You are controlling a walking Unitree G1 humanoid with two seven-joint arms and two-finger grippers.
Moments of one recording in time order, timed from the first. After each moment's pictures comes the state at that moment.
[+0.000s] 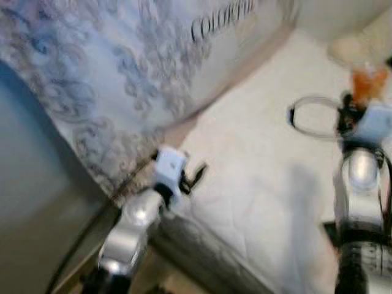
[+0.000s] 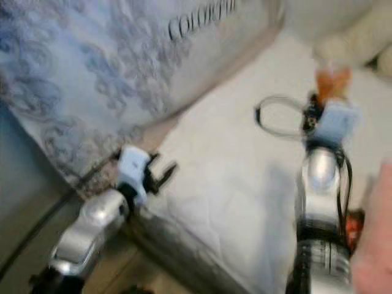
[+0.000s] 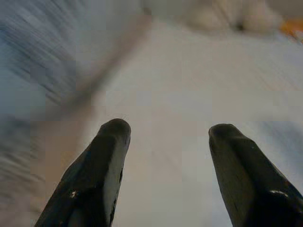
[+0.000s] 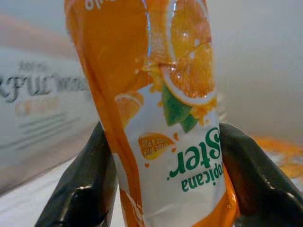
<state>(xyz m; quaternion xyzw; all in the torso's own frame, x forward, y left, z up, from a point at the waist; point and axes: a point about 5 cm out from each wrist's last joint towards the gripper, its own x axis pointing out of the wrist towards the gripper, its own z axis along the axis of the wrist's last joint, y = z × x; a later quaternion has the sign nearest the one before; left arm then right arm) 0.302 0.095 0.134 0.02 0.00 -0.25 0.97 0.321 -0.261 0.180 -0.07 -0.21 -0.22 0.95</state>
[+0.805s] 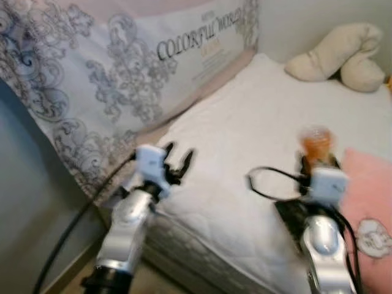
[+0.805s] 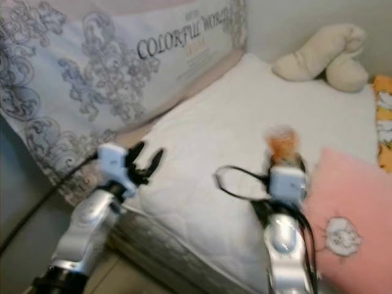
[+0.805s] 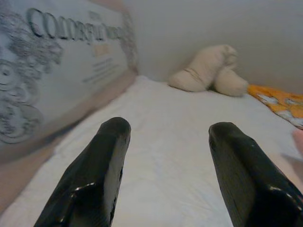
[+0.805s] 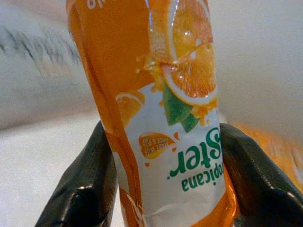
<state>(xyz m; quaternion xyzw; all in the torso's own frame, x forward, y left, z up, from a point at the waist) 0.305 0.112 0.130 -0.05 -0.07 -0.22 0.97 0.276 -0.191 0.138 -0.12 -0.18 -0.13 0.97</state>
